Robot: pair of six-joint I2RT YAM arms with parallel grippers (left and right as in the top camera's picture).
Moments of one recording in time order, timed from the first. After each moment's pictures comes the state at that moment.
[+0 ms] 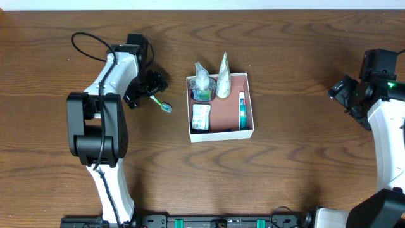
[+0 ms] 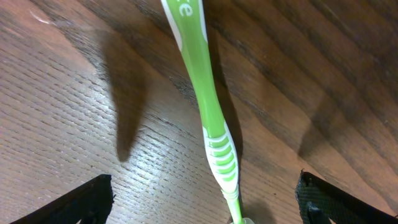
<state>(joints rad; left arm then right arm) -0.06 2.15 1.60 -1.00 0.05 -0.66 -0.23 1.50 1.25 -0.96 0.20 0.59</state>
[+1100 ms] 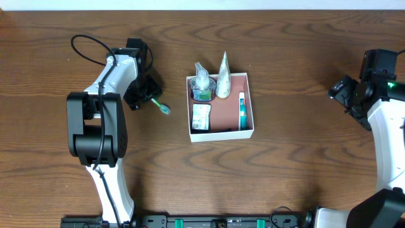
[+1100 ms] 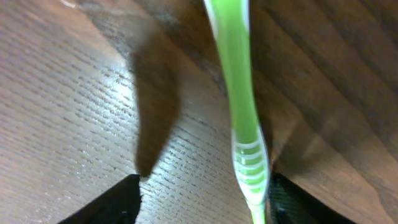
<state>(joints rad) -0.05 2.15 1.55 -1.00 0.02 -0.65 -0.23 1.50 1.25 -0.96 0.20 0.59</state>
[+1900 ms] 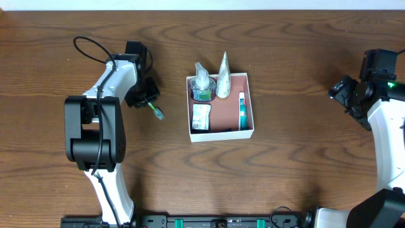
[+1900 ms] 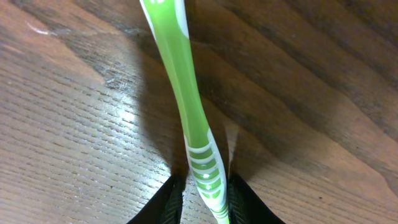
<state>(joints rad) -0.05 2.11 1.46 -0.89 0.02 -0.51 -0.23 1.50 1.25 -0.96 0.20 0.59</state>
